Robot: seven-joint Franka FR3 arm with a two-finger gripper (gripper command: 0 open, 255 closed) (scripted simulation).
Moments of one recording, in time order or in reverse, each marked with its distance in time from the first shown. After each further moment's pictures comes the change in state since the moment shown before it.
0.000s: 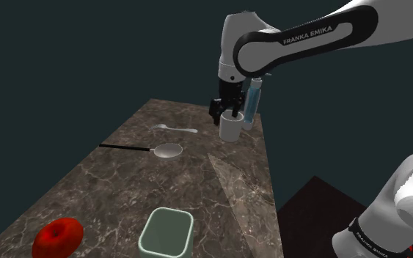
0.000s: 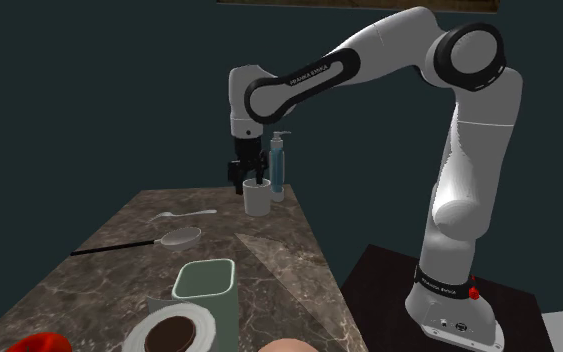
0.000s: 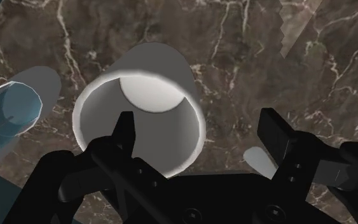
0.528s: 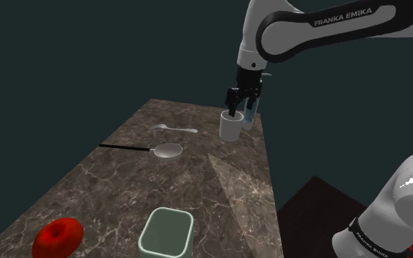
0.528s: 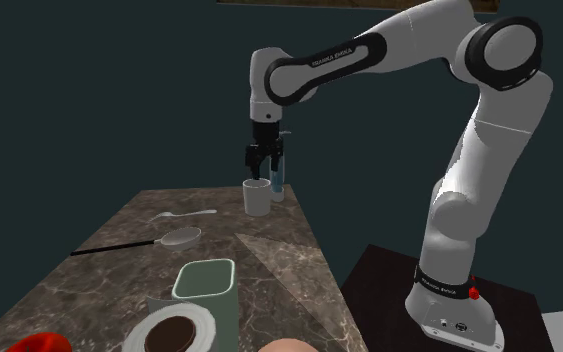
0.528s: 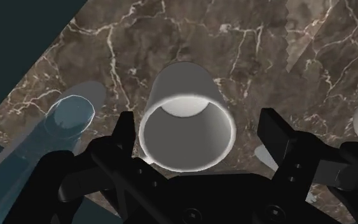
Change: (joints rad) arm -0.018 -0.171 -0.047 -0.085 0.055 -0.053 -0.089
